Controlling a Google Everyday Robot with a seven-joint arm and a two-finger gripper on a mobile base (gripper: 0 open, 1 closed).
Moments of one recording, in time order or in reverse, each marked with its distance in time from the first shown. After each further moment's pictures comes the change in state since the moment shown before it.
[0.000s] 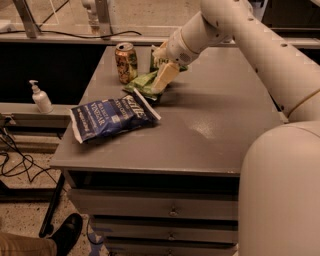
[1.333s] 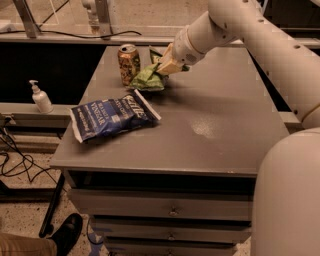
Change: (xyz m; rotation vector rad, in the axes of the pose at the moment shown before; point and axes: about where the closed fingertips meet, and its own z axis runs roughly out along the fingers) arm 0.009 -0.006 -0.014 0.073 0.012 -0.043
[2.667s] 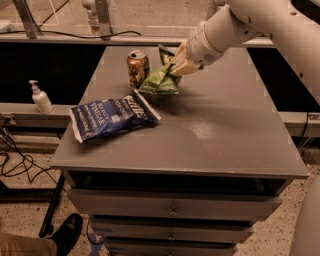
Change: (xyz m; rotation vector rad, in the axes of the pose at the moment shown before) arm 0.006 0.029 -0.052 0.002 0.039 -0.121
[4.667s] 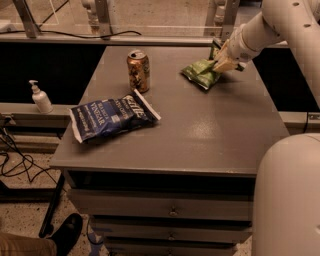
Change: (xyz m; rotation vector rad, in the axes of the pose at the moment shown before) arm 0.171 -0.063 -0.034 0.149 0.244 0.156
